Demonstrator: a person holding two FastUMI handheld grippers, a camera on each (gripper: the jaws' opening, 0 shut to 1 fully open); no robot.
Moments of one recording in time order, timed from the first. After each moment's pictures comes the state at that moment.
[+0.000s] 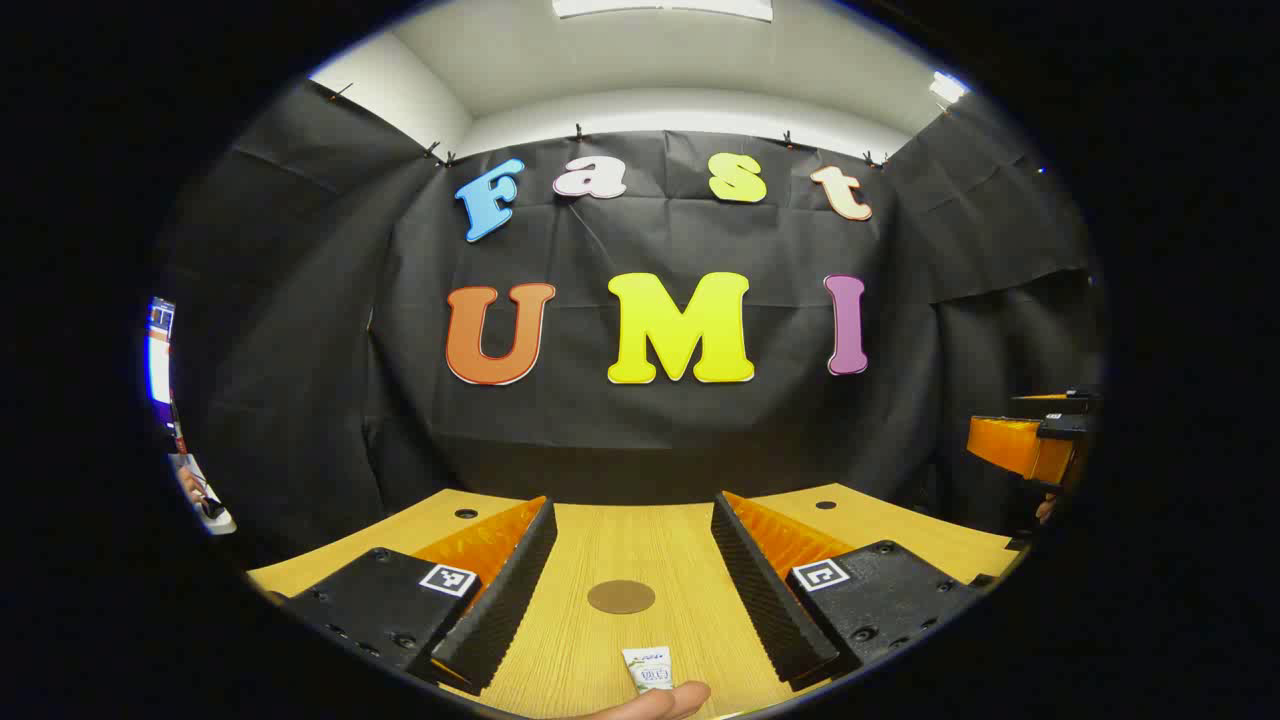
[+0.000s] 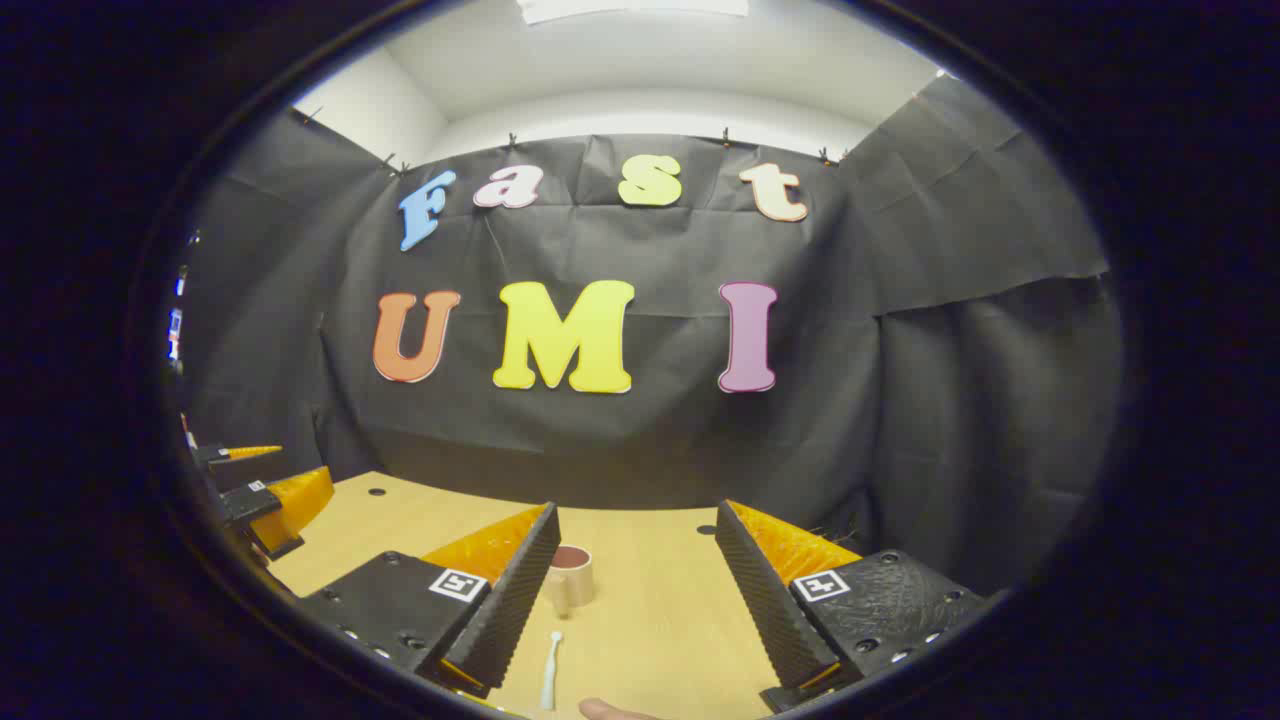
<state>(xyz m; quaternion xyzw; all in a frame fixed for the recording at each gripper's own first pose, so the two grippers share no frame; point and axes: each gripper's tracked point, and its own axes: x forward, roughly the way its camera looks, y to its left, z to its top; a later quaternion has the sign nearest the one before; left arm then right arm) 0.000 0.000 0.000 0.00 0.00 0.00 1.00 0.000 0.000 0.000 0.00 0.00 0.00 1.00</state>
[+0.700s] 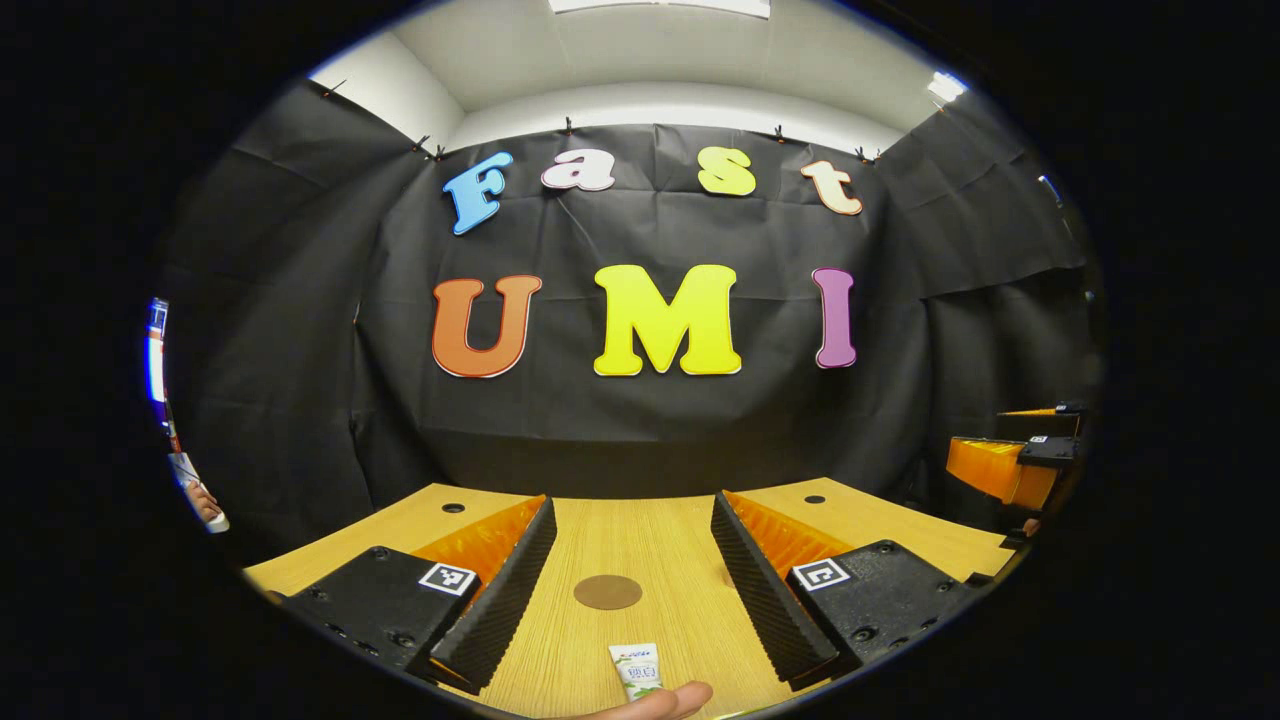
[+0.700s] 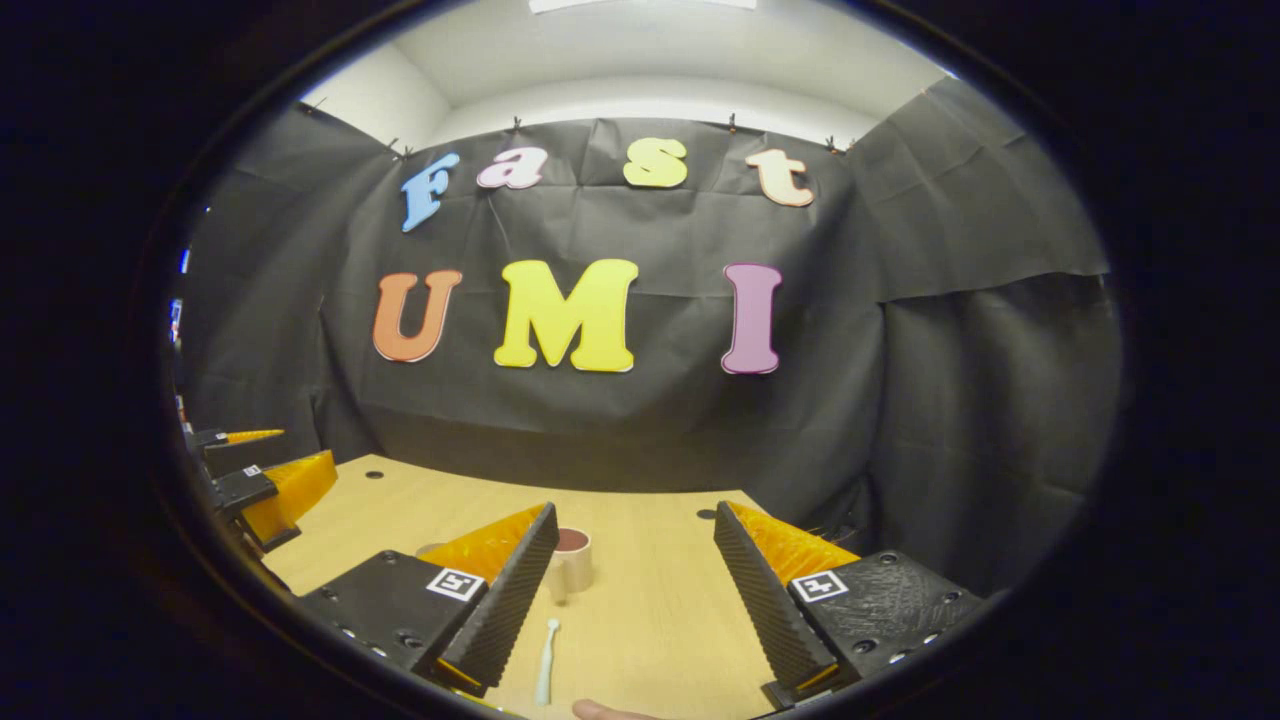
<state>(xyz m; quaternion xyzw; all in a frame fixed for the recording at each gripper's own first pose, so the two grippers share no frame) 0.000 -0.010 -0.008 0.00 0.01 -0.01 1.00 0.006 0.006 -0.025 0.00 0.03 0.01 1.00</state>
